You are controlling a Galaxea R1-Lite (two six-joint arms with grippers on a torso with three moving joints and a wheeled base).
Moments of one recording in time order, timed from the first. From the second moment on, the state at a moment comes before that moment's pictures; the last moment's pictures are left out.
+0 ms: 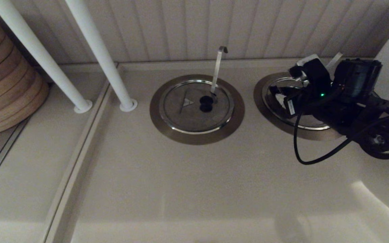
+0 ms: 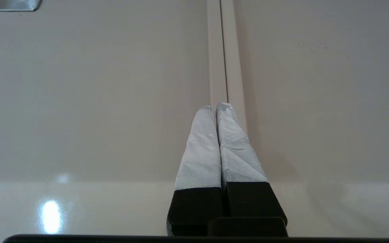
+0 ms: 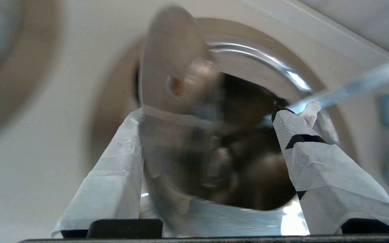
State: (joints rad) left arm 0.00 0.00 0.00 0.00 0.00 -0.01; right arm 0.23 1.79 -1.09 -0.69 -0.26 -0.44
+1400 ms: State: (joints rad) left arm 0.00 0.00 0.00 0.00 0.00 -0.01; right arm -0.04 1.75 -1.21 -0.67 -0.22 -0.44
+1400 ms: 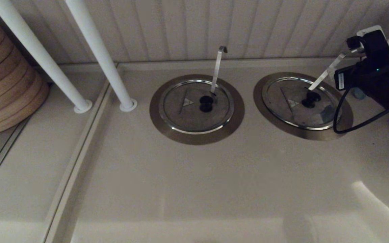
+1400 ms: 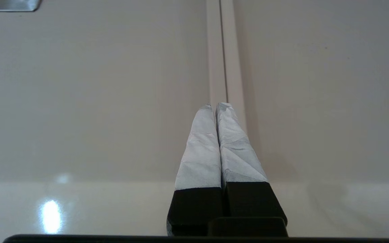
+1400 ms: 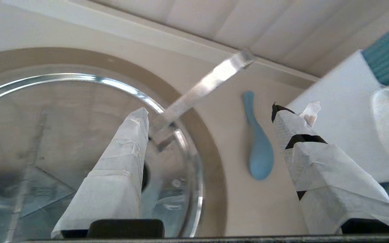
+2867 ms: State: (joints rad) left arm 0.00 0.00 0.00 0.00 0.00 -0.01; right arm -0.03 0.86 -1.09 0.40 0.15 0.01
